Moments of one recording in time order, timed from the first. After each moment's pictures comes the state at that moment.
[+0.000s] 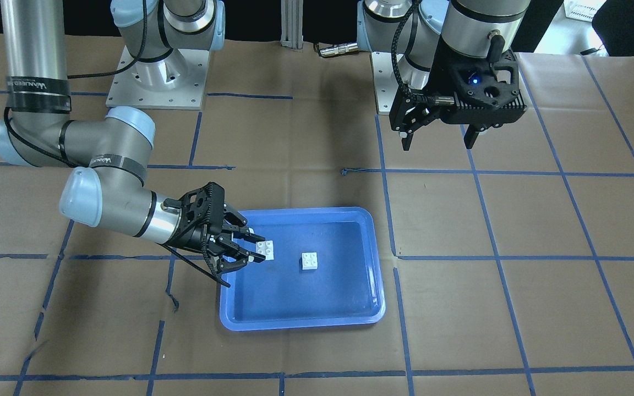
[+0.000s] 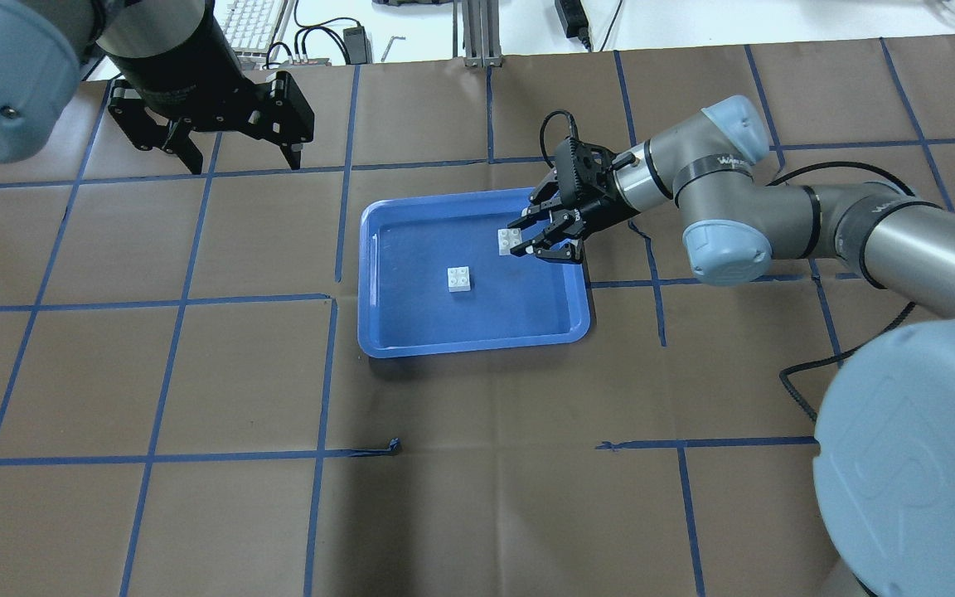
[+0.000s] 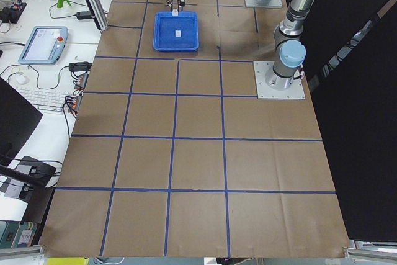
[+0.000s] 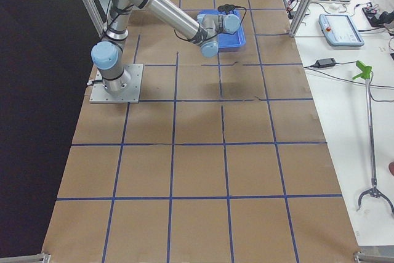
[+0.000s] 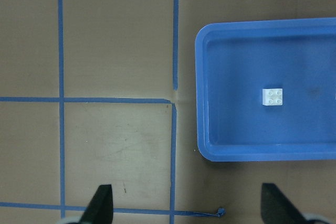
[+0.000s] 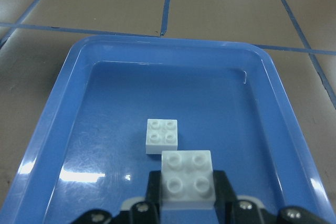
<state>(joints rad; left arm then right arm) -1.64 -1.62 -1.46 -1.56 1.62 -0.11 1.57 -1.06 1.85 -2.38 -0.71 -1.66</state>
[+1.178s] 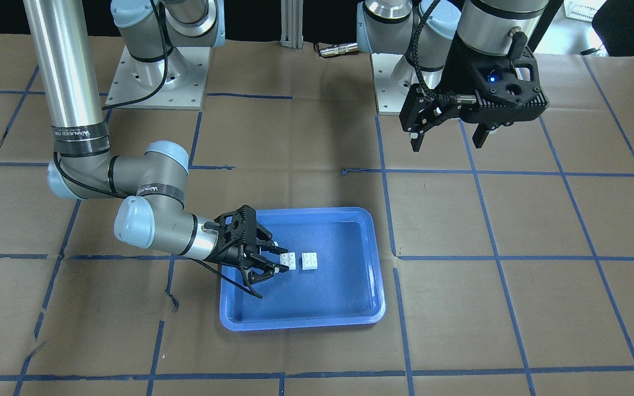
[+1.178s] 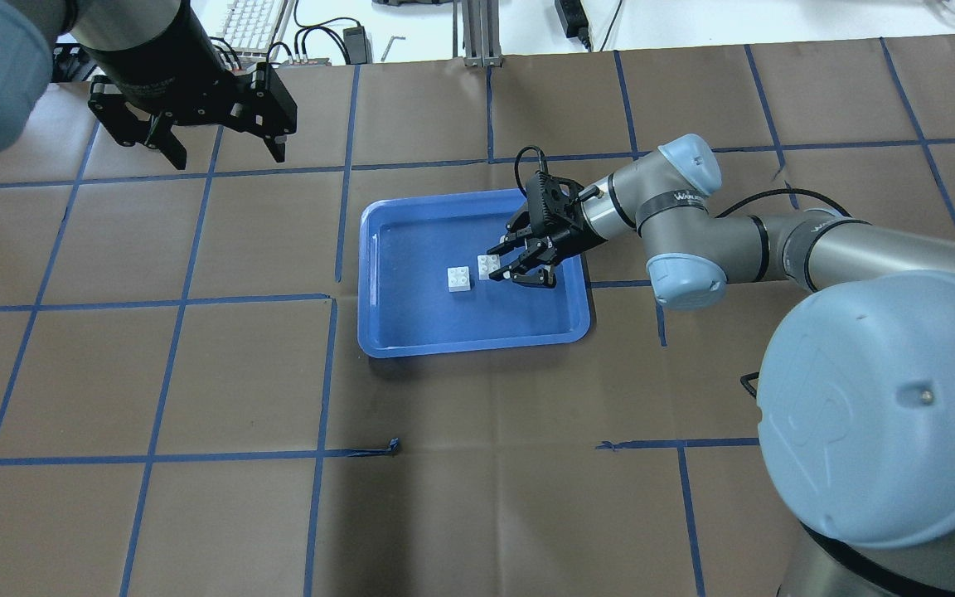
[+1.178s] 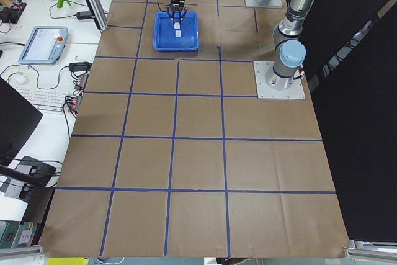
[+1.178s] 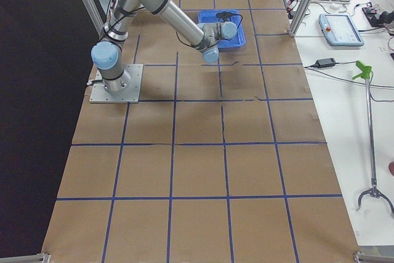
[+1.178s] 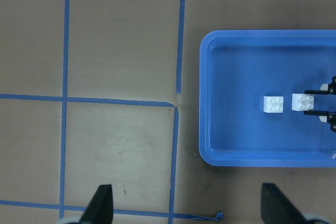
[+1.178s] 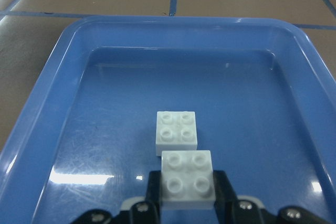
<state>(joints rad) -1.62 -1.61 -1.46 -1.56 1.62 -0.10 1.62 -0.97 1.85 -2.47 -0.71 -1.60</state>
